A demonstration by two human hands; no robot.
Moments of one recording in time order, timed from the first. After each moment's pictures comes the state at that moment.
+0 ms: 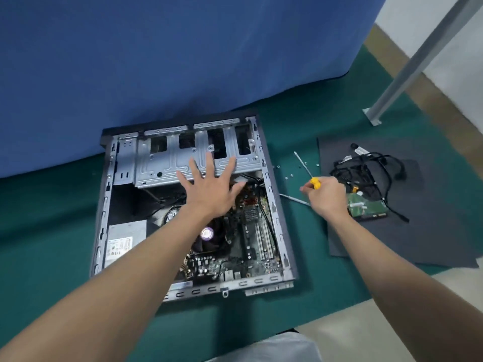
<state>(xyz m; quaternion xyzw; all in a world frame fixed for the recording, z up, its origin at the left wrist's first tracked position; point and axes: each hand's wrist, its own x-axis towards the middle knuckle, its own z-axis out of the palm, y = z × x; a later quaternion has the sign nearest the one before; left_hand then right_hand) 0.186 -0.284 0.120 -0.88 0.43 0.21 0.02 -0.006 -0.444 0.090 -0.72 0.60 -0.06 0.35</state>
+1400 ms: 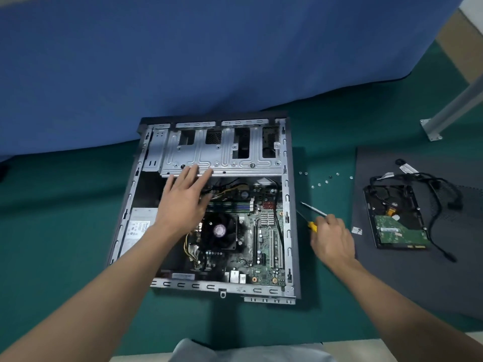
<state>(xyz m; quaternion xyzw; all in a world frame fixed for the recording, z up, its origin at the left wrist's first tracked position) 0.207 -0.206 0.122 -0.92 0.39 0.09 -0.02 -0.030 -0.415 0.020 -0.90 0.39 0.11 0.13</state>
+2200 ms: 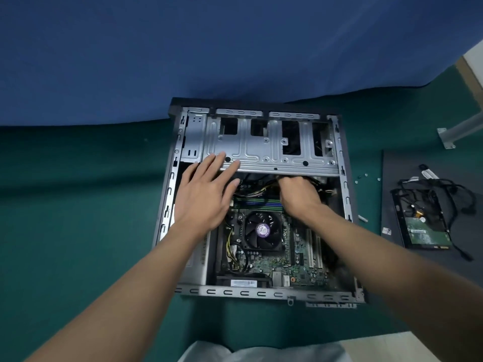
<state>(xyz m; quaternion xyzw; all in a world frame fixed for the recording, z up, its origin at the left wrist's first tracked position) 0.258 -0.158 0.100 -0.90 0.43 0.02 -0.07 0.148 -0.340 0.090 -0.94 0.27 0.16 0.11</state>
